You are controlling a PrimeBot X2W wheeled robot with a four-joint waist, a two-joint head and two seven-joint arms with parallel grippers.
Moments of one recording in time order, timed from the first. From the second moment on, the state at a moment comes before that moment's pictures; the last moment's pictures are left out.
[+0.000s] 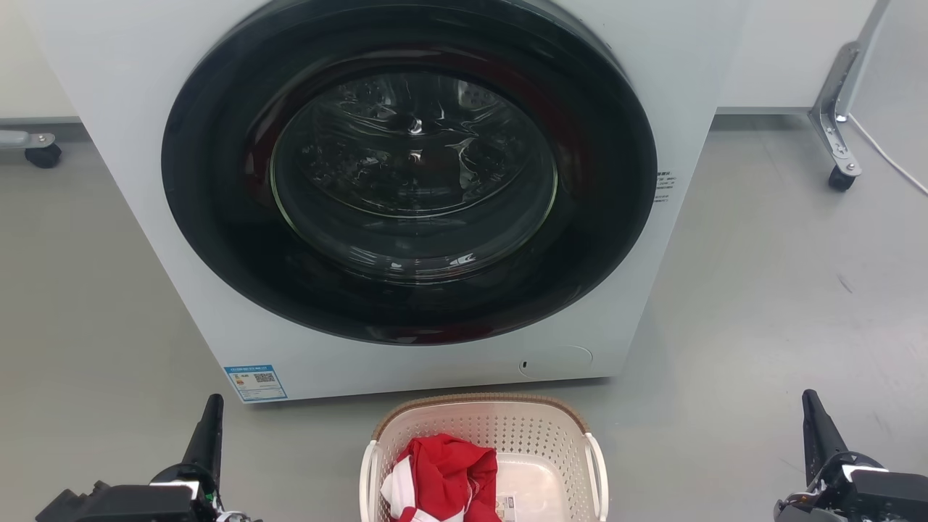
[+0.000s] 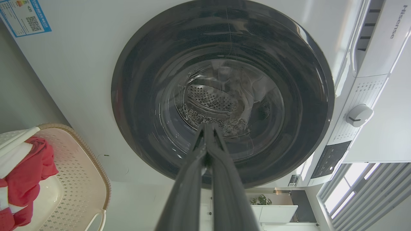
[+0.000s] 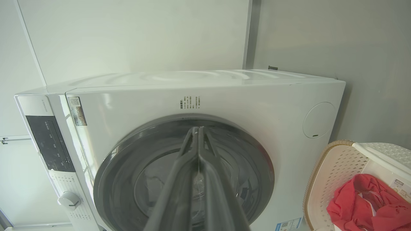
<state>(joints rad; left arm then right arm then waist) -0.08 0.04 0.09 0.29 -1.60 -0.12 0.11 -0.09 -0.04 -0.13 0.30 1.60 0.12 0.11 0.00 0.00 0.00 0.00</state>
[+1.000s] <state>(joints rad) -0.08 0.04 0.09 0.30 -1.60 -0.12 0.11 -0.09 -0.04 -0.13 0.30 1.60 0.12 0.11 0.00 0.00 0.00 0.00</state>
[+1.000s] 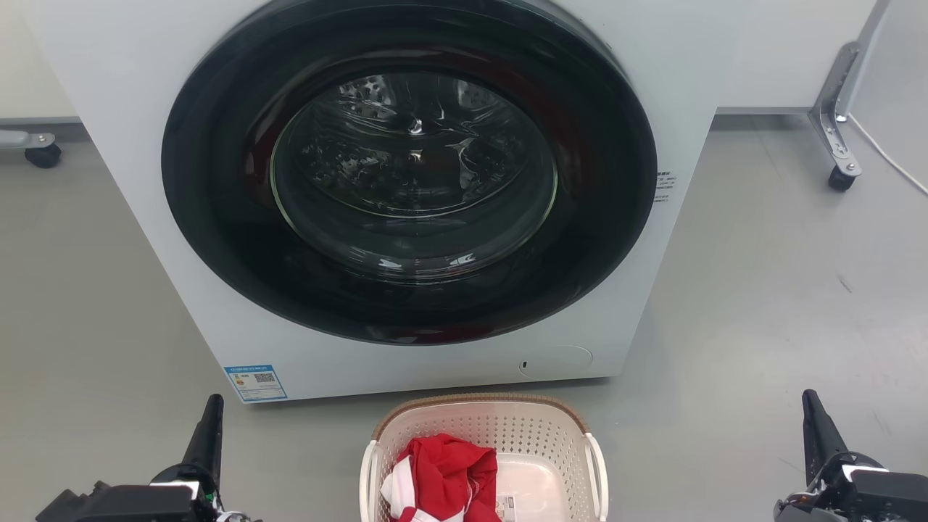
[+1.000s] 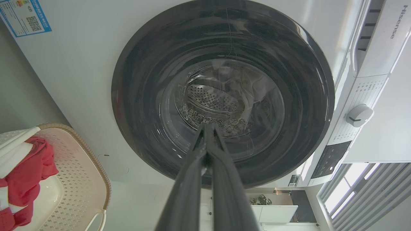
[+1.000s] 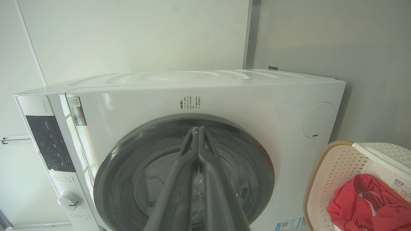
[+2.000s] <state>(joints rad) -0.08 0.04 0.09 0.30 -1.60 -0.12 0.11 -0.09 -0.04 -0.13 0.30 1.60 0.12 0.11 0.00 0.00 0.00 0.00</state>
